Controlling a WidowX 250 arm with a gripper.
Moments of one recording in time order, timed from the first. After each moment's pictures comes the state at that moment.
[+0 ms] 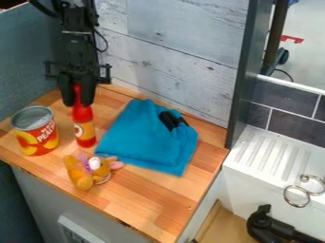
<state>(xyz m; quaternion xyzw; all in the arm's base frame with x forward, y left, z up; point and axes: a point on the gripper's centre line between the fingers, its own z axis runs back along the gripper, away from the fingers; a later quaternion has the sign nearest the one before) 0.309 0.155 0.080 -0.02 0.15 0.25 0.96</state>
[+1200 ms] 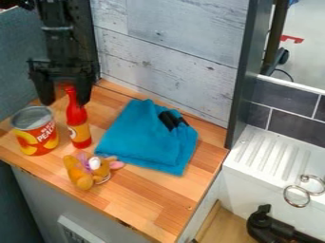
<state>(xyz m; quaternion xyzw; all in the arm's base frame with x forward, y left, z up) 0.289 0.160 0.094 -0.03 0.10 0.23 0.97</state>
